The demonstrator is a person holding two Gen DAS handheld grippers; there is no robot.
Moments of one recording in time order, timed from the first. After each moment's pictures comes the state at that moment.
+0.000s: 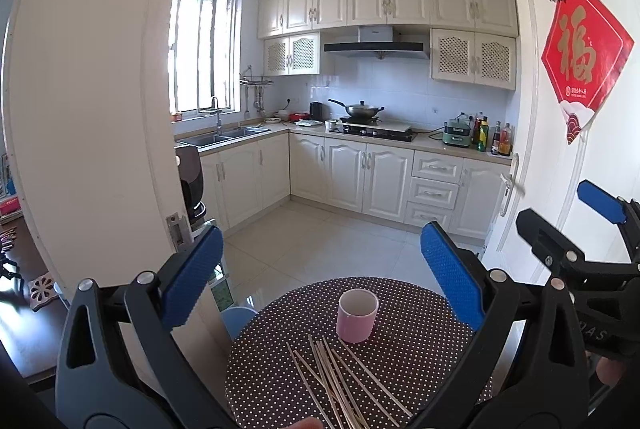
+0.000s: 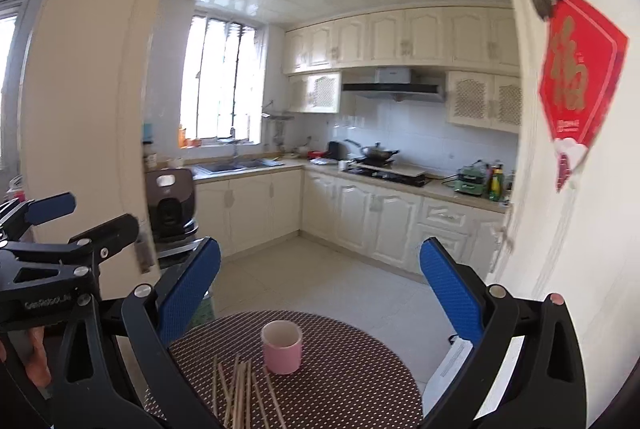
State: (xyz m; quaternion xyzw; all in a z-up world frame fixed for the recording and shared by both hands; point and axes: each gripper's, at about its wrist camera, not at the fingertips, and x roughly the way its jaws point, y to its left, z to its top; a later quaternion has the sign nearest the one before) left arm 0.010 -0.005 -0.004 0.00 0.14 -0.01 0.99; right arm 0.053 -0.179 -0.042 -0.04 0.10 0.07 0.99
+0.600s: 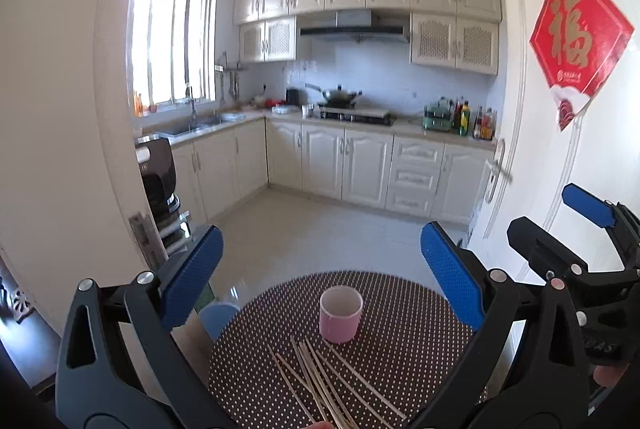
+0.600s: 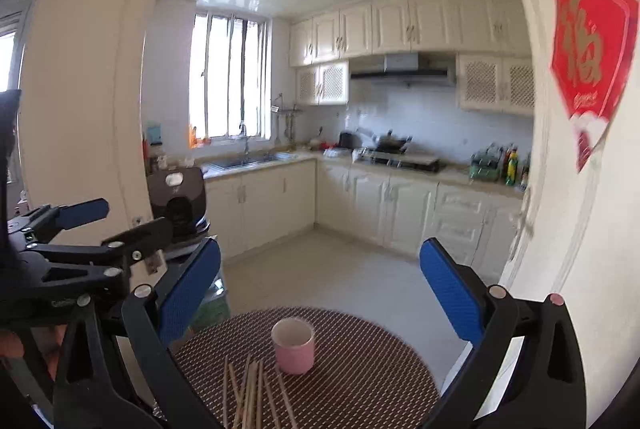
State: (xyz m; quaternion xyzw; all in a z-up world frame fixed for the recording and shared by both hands) left arm 0.063 -0.011 -0.021 0.00 0.18 -0.05 0.98; right arm 0.088 -0.187 -0.056 -0.01 0.13 0.12 0.98
